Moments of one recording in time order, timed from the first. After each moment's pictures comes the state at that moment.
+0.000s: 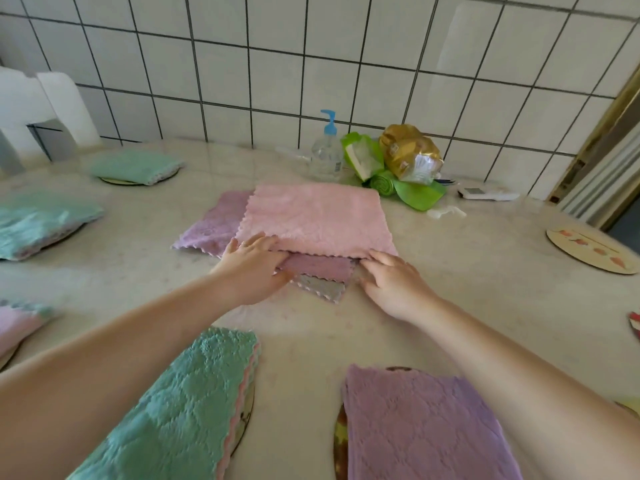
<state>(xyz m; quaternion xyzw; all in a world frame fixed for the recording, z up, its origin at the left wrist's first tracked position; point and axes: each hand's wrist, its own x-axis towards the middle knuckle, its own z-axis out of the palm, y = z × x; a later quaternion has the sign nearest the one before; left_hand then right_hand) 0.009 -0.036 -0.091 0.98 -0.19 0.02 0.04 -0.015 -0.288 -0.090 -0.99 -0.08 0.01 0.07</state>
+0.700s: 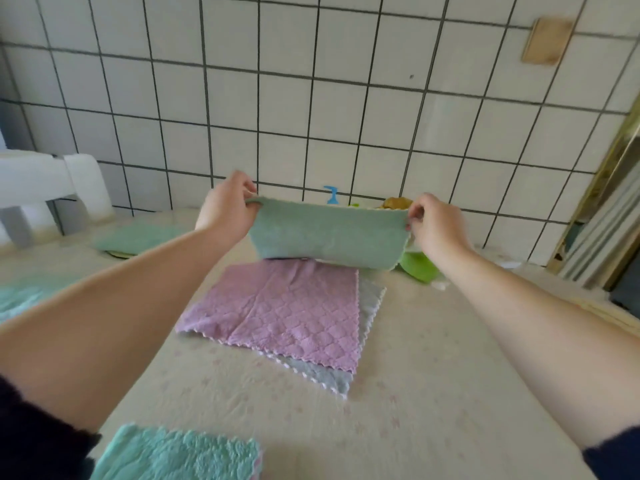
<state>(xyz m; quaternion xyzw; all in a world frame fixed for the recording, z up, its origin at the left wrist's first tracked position) 0.103 -0.005 0.050 0.88 -0.05 0.29 0.38 0.084 -0.310 0.057 -0.92 0.02 -0.33 0.22</state>
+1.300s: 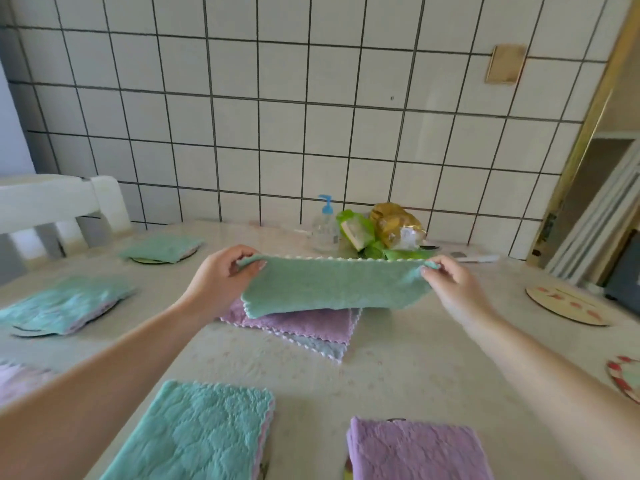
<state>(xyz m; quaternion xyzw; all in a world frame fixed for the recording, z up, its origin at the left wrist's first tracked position) -0.027 0.003 0.006 0.85 -0.13 0.23 0.45 -0.049 -0.336 0.009 -0.86 -0.01 -0.24 0.45</state>
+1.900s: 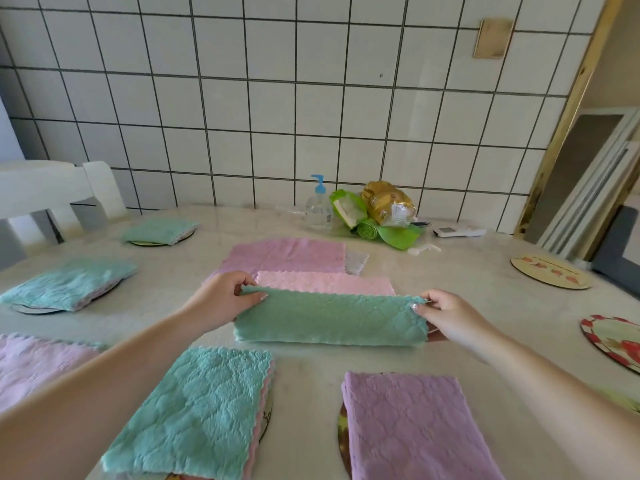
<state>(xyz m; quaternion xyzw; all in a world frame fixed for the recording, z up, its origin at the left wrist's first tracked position) -0.048 0.011 -0.042 0.93 -0.10 0.06 0.36 -0.101 -0.347 -0.045 -0.87 0.05 -0.02 0.50</state>
